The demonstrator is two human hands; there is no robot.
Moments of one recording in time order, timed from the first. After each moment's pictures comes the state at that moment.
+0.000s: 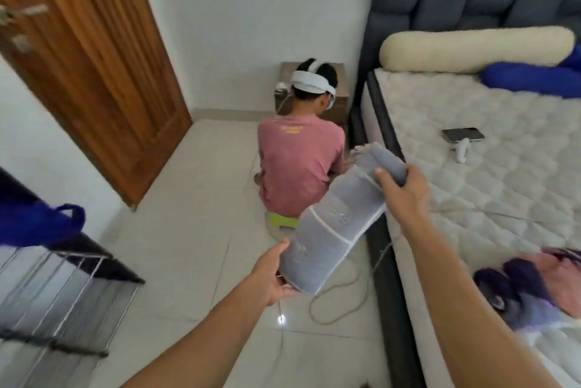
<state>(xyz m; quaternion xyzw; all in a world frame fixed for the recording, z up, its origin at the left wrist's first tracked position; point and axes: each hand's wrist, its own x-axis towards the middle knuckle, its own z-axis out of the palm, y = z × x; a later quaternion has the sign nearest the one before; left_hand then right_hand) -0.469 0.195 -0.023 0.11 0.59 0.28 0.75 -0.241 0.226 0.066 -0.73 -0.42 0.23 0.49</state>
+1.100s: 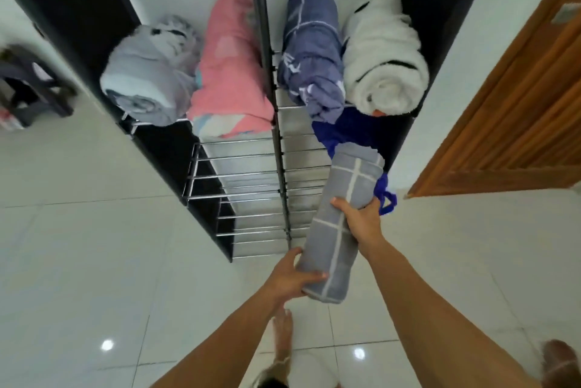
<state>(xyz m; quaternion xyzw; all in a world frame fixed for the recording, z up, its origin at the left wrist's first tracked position) -0.904 0.196 -0.053 -0.10 0.67 0.61 0.41 -0.939 0.370 -0.038 -0.37 -0.64 0.67 0.05</state>
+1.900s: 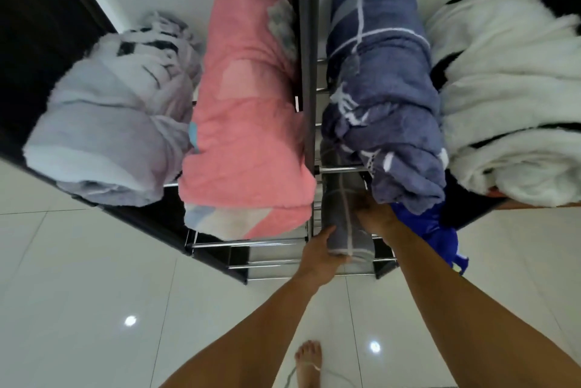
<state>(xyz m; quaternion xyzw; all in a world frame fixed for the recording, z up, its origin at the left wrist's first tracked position) -1.118 0.240 -0.107 -0.03 0.80 0.51 0.33 -1.157 0.381 -0.065 -0.21 -0.88 0.36 -0.21</state>
